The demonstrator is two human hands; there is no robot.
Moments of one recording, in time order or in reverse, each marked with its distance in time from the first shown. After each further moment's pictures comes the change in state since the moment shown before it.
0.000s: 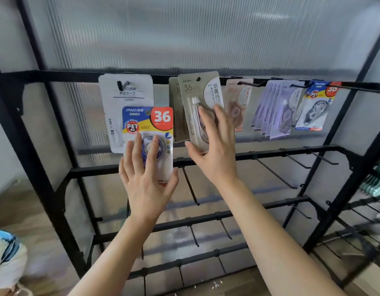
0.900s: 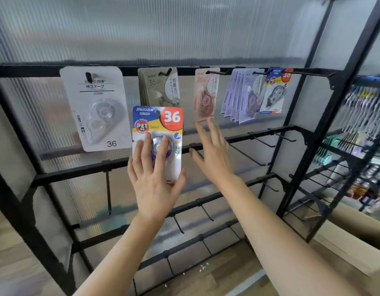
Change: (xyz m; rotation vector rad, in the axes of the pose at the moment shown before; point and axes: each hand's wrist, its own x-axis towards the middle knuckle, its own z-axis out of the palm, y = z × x) left_hand -0.018 0.033 0.010 -0.161 -0.075 0.108; right_hand -0.040 0.040 -0.016 -0.287 -0.326 0.252
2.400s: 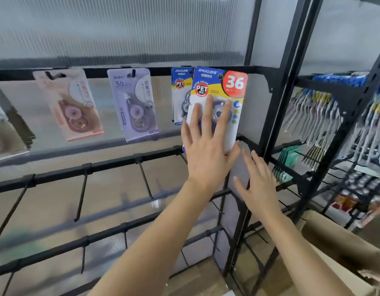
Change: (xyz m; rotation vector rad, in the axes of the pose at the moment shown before) left_hand 0.072 0.337 0.269 0.012 0.001 0.164; right_hand -0.050 0.386 -0.129 -0.004 -0.009 0.245
